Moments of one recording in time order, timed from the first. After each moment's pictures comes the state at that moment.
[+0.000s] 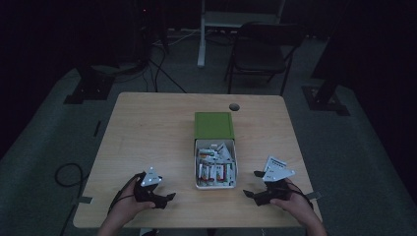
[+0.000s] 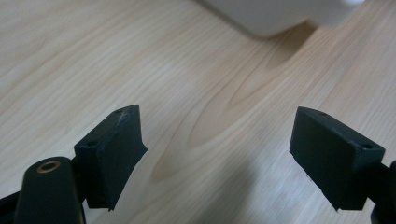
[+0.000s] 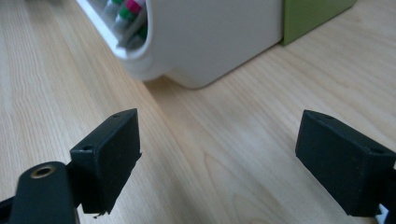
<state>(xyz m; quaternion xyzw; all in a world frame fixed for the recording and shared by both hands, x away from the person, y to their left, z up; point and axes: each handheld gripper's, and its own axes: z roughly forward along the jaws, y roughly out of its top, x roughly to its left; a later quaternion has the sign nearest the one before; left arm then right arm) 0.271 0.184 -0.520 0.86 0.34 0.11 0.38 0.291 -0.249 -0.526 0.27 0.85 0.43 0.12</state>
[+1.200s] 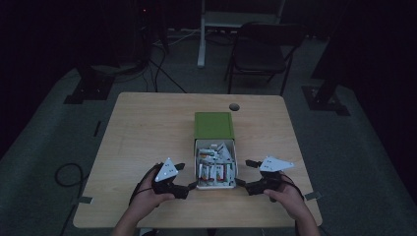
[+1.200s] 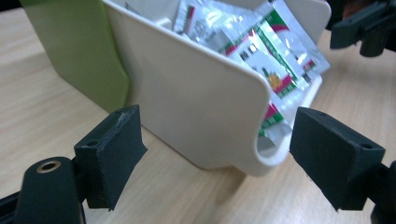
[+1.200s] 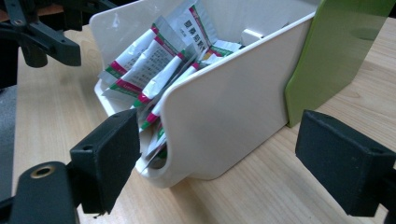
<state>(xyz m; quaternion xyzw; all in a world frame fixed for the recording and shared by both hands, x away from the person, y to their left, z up) 0.286 0.133 -0.497 0.81 0.29 0.14 0.49 0.307 -0.226 -0.504 0.27 0.80 0.52 0.12</state>
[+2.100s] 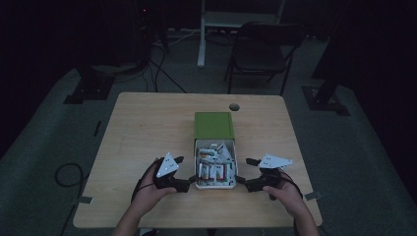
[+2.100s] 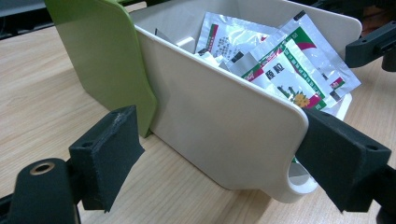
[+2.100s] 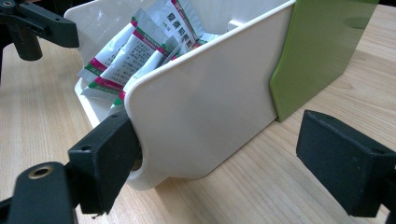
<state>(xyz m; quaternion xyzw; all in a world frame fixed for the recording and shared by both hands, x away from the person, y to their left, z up) 0.298 0.131 -0.493 0.80 0.29 0.17 0.49 0.316 -0.227 -0.508 0.29 0.80 0.51 0.11</state>
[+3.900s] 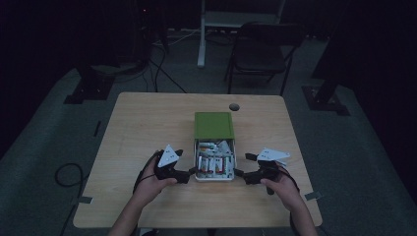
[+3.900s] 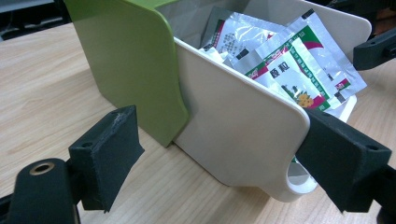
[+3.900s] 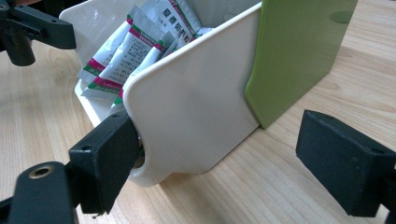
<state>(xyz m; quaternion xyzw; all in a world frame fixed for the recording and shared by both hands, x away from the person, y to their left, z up) 0.324 0.132 -0.492 0.80 0.31 0.18 0.48 0.337 -0.224 -0.509 0.31 0.79 0.51 0.11</state>
